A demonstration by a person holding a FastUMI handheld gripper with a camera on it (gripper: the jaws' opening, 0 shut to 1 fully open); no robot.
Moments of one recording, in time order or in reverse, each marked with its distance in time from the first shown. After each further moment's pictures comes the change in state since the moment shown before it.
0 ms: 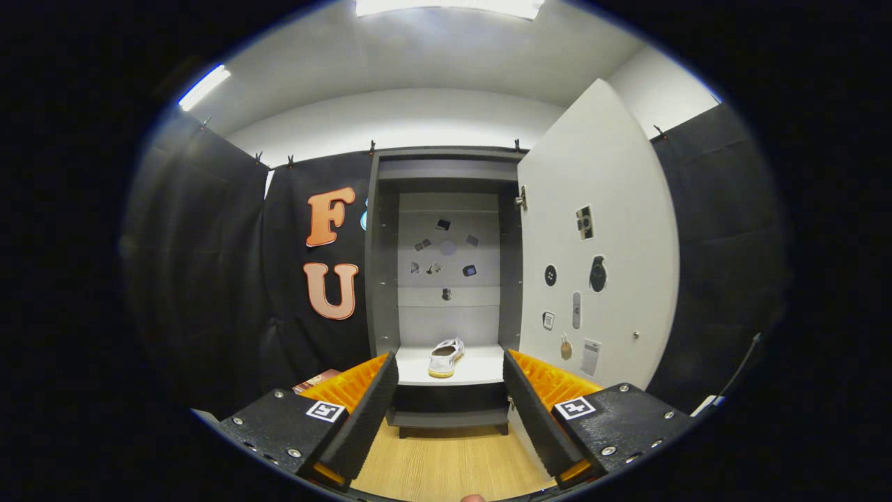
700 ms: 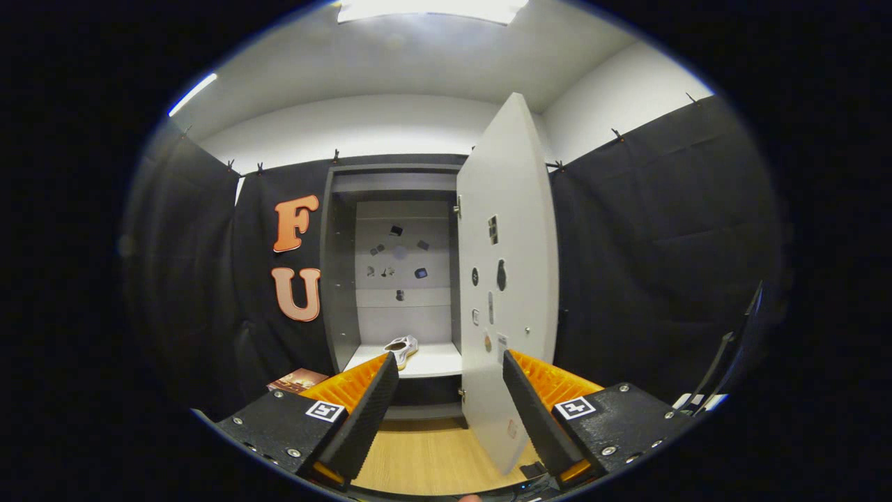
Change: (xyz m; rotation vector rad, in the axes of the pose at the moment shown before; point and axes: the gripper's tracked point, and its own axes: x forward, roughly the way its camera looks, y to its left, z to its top) arm -0.048 -0.105 0.003 0.017 -0.012 -0.145
